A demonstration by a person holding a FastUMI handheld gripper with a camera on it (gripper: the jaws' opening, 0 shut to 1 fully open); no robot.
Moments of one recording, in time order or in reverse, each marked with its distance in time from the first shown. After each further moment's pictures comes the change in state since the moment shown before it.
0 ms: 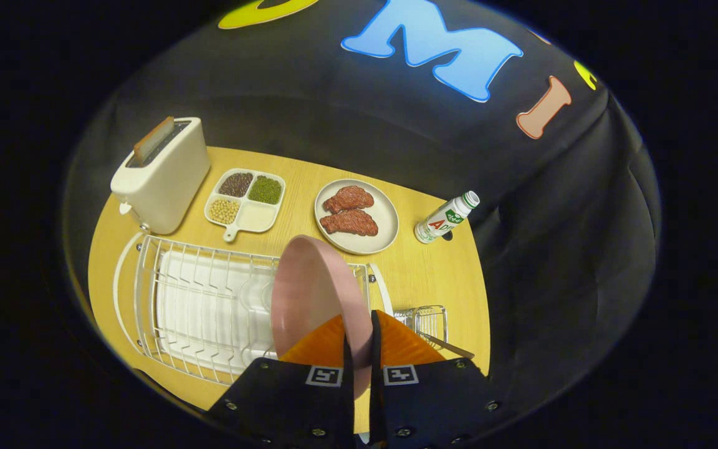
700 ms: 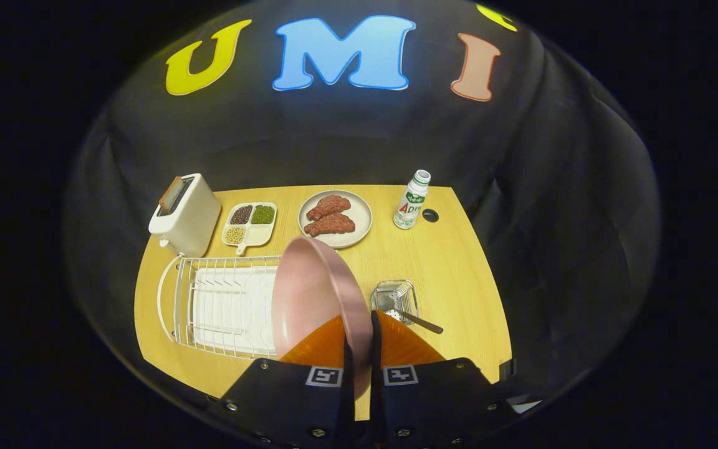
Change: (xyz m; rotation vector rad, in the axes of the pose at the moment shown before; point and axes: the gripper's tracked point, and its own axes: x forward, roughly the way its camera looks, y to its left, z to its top) arm -0.059 -0.121 -0.072 0.214 -0.062 0.215
